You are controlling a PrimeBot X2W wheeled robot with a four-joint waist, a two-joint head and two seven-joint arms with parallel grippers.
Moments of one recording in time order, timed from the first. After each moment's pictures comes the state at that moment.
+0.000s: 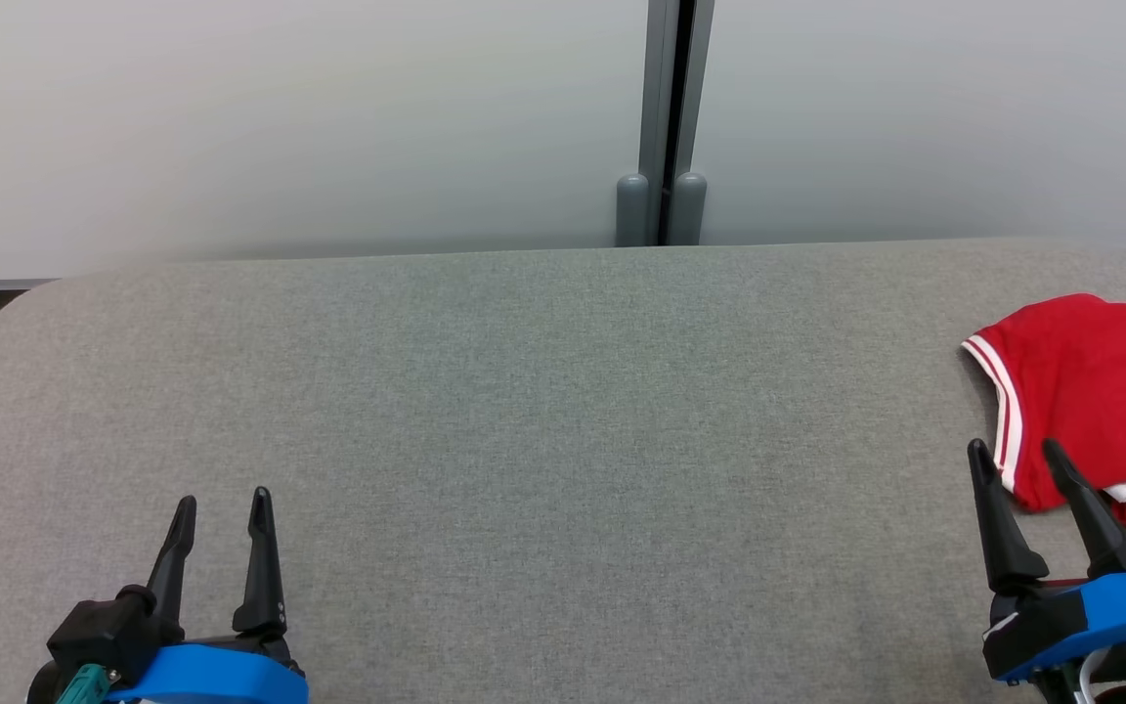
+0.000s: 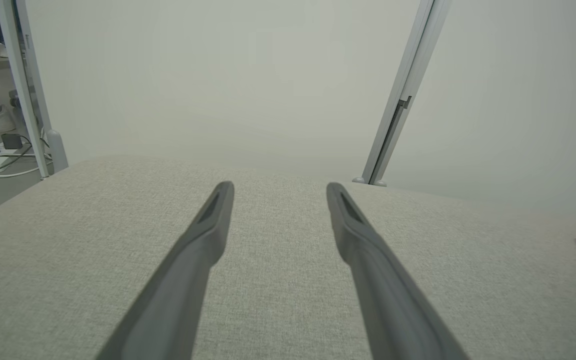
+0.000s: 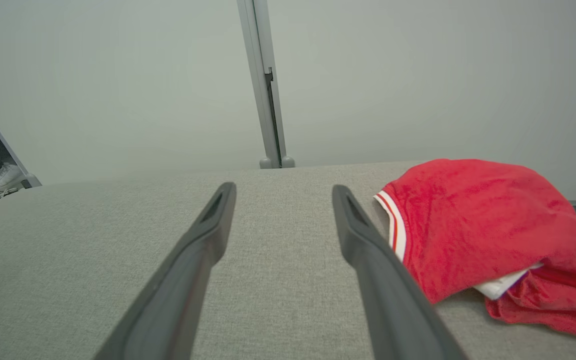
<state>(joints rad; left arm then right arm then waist) -0.01 0.17 -0.07 0.27 -0.36 -0.09 -0.26 -0.01 -0.16 -0.09 0.04 0.29 0.13 -0.01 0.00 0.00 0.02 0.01</state>
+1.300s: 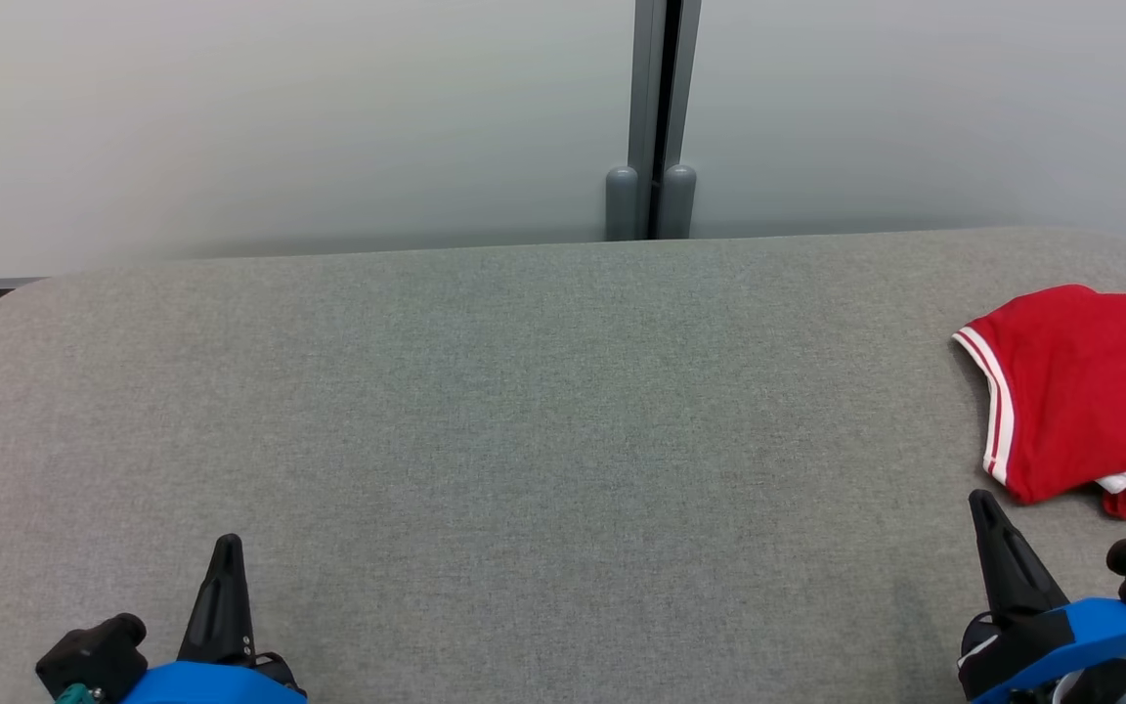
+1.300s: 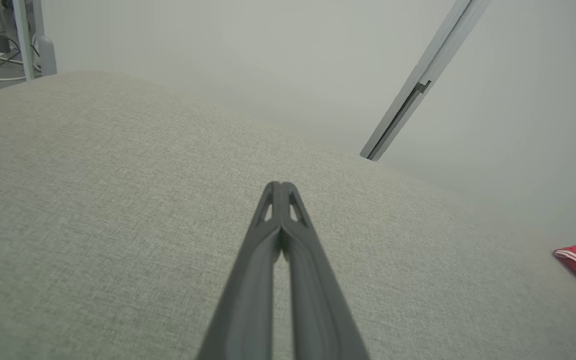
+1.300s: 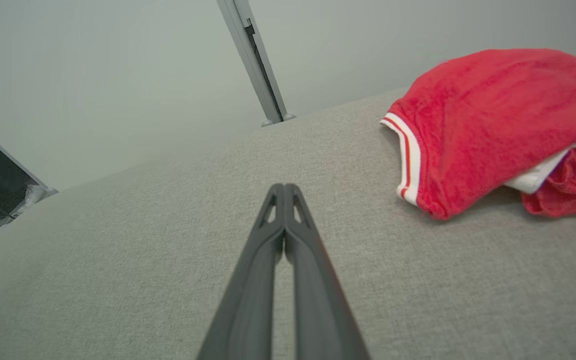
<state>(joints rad) 0.00 0.12 -0.03 0.34 -0.51 -0.12 -0.20 -0.02 -0.13 -0.06 0.20 0.46 0.13 -0.03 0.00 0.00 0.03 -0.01</state>
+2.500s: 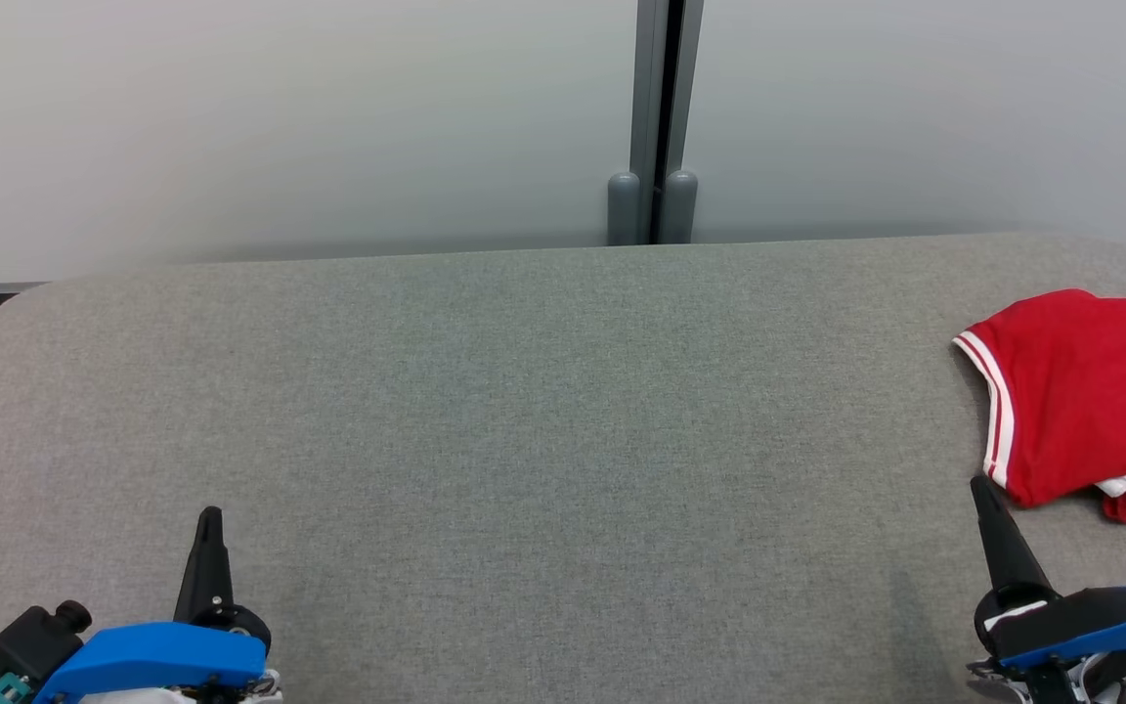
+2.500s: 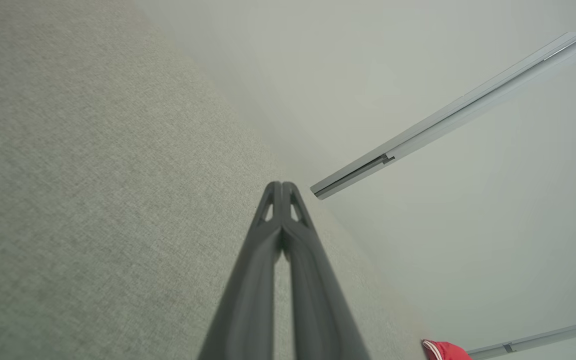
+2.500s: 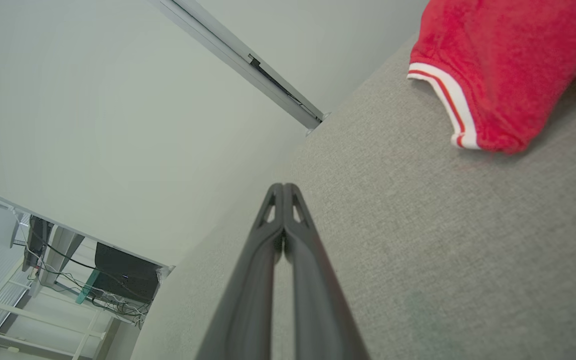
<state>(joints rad) -0.04 0.09 0.03 0.30 -0.98 -0.12 -0.07 -0.05 -0.10 -0.08 0.22 0.94 0.13 0.03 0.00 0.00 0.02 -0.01</state>
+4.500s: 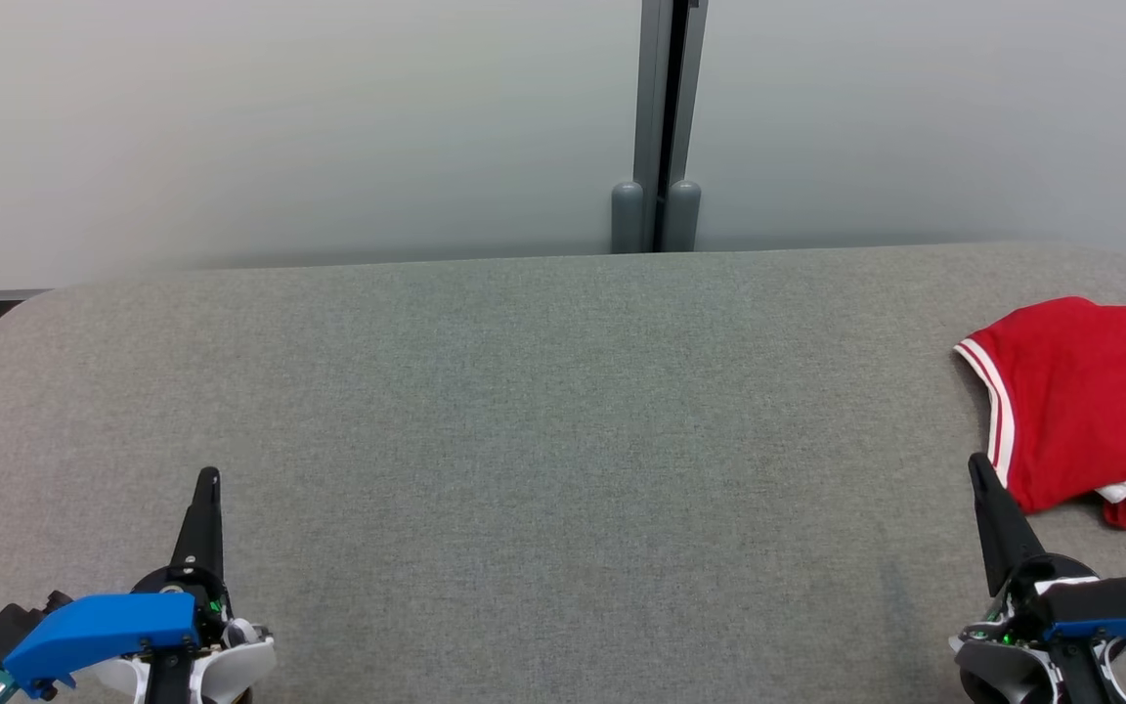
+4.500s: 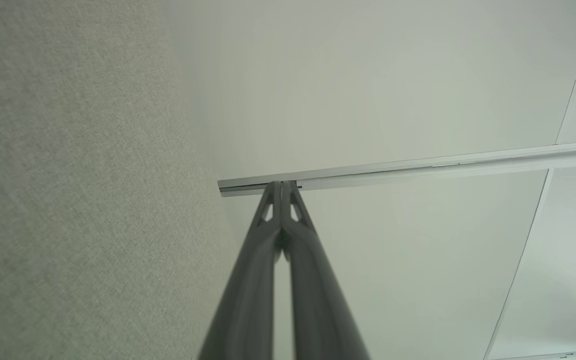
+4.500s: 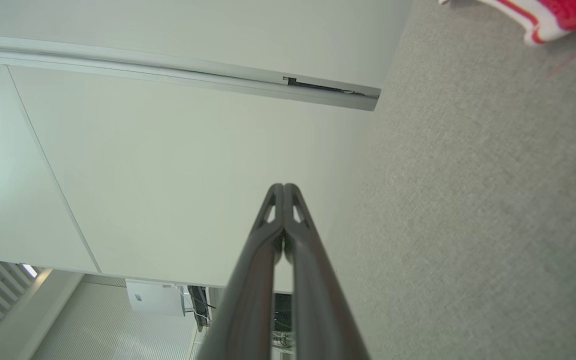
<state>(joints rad) -0.09 0.06 0.10 0.26 -1.49 -0.12 0.08 -0.09 -0.06 -0.11 0.24 1.48 0.13 0.10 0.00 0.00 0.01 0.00</state>
